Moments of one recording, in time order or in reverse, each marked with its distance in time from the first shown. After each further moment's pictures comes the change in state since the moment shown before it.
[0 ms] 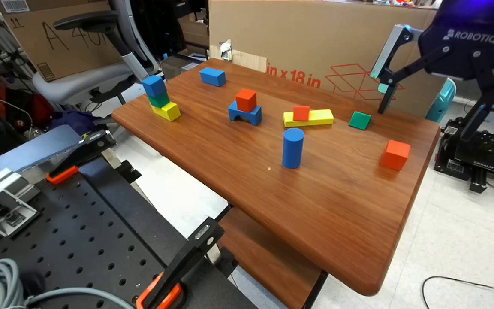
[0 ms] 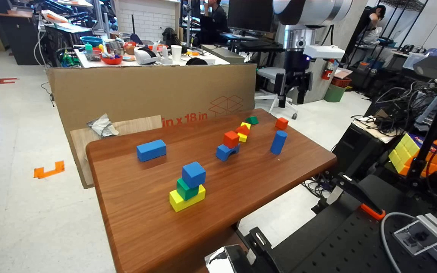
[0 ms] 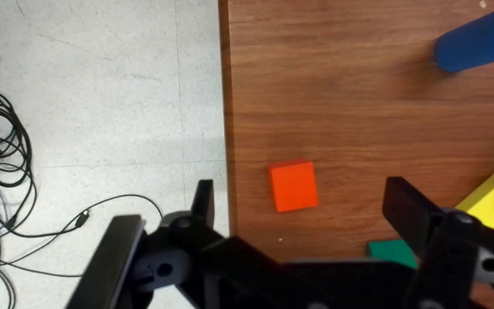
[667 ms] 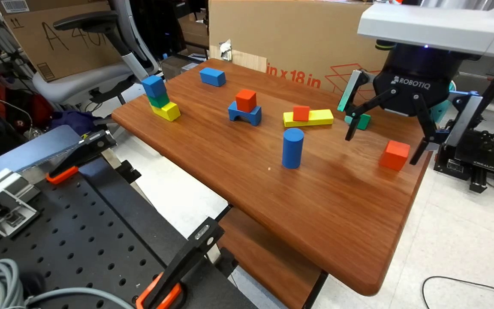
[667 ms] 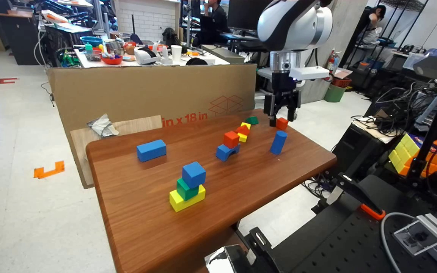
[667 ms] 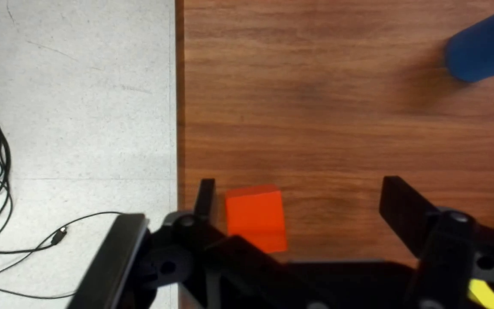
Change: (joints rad) arm 0.043 0.100 0.000 0.025 -0.017 0.020 0.019
